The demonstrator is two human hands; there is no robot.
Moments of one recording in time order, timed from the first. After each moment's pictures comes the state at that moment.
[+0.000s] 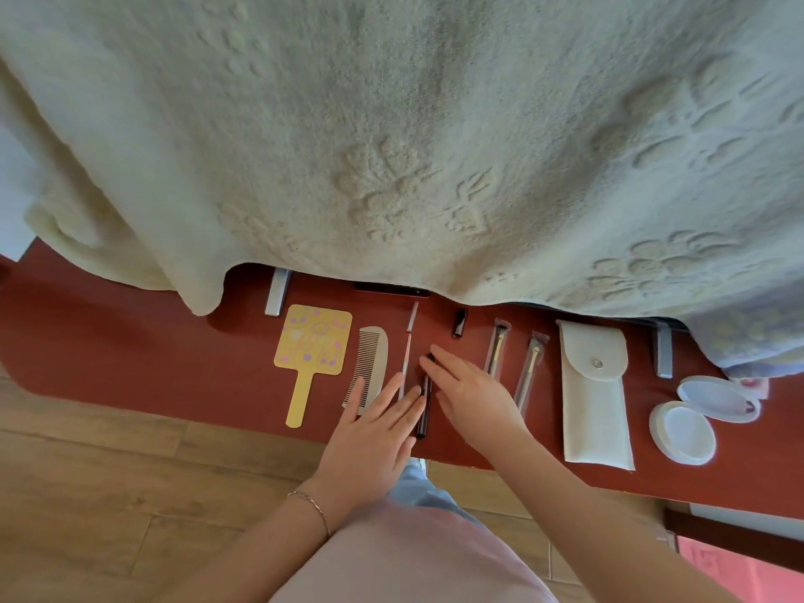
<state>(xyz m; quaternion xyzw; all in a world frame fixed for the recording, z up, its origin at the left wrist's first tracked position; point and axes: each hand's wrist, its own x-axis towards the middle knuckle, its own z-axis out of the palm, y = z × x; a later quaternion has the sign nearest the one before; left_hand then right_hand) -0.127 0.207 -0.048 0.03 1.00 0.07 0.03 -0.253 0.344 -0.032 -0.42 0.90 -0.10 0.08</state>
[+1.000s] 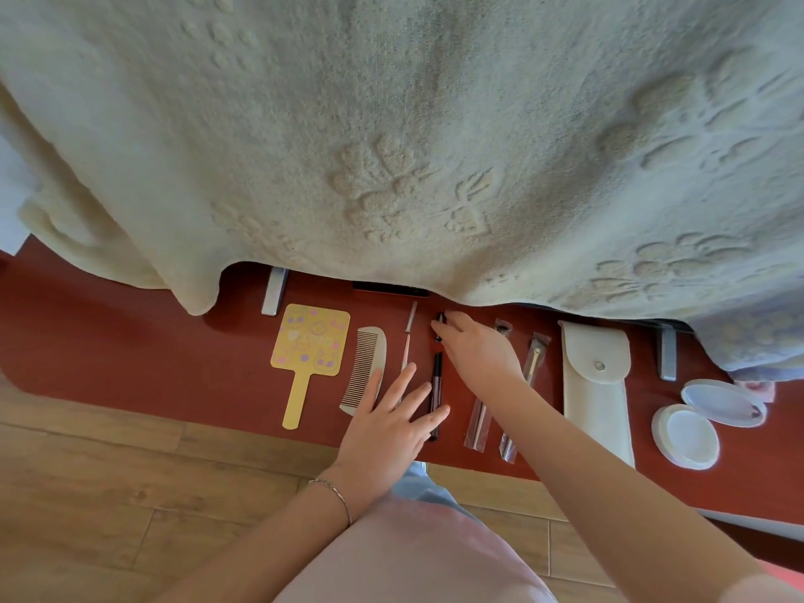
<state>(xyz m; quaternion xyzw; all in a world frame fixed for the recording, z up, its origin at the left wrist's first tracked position) -0.151 0.219 -0.044 0.04 1.00 0.05 0.03 -0.309 0.321 -0.033 -0.40 0.91 -0.04 0.11</state>
